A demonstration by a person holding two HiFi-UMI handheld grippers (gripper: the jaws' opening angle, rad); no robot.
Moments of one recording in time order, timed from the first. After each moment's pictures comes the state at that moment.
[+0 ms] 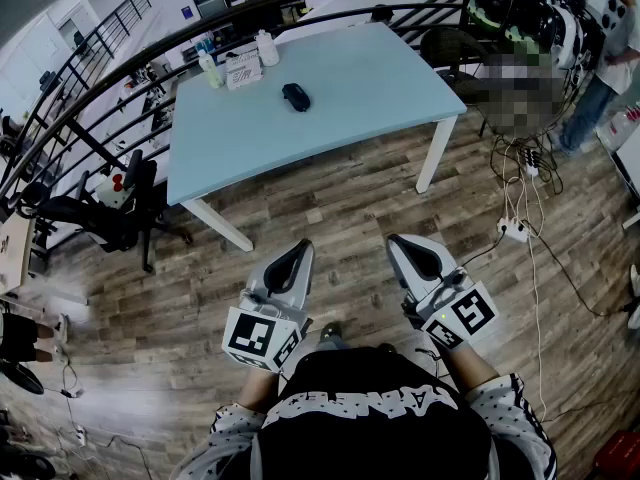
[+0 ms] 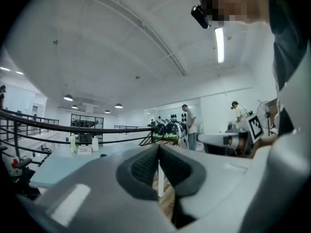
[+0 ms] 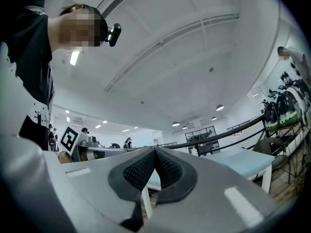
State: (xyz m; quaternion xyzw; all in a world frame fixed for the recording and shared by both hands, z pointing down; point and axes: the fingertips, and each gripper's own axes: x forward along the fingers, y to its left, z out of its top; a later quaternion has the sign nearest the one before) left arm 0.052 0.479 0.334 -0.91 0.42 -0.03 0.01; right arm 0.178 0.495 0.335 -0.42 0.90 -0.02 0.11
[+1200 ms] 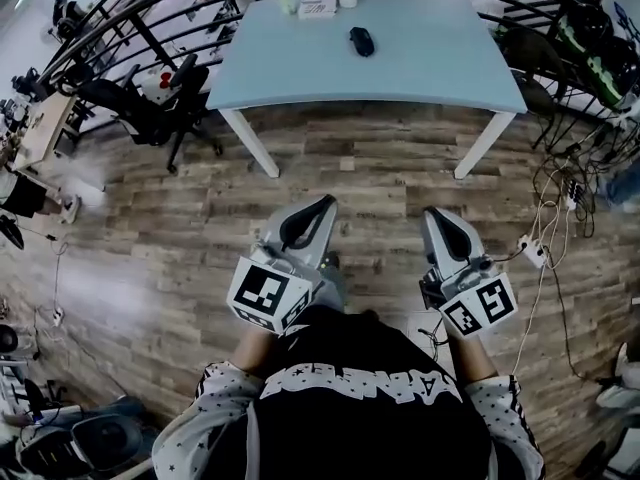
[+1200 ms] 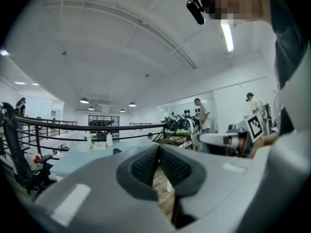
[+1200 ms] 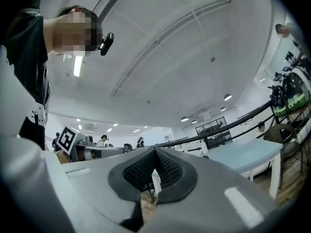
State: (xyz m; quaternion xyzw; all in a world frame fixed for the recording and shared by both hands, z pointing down) left arm 0.083 0.528 0.351 -0.86 0.50 -0.05 0.01; right arm 0.223 0.519 0.361 -0.35 0.93 -0.06 0.11
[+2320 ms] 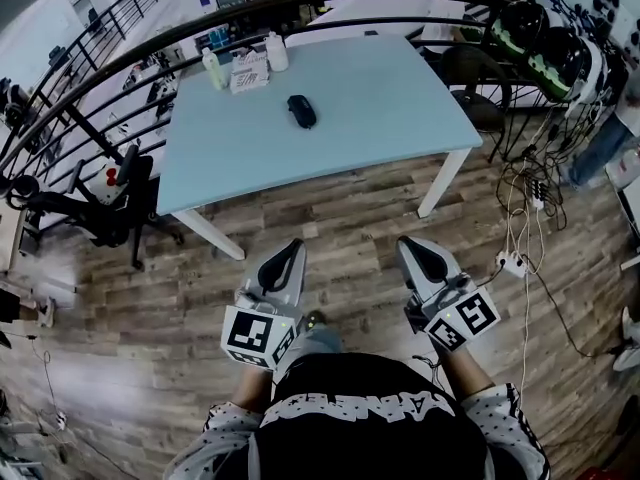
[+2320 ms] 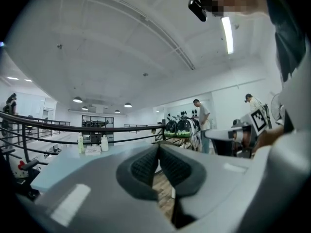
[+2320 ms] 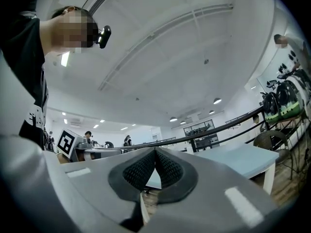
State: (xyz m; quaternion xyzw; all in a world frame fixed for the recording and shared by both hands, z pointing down) left arm 0.058 0.352 0.358 -0.88 0.48 -0.05 0.01; right arm 0.216 0.361 0.358 -0.42 0.90 -0.06 0.10
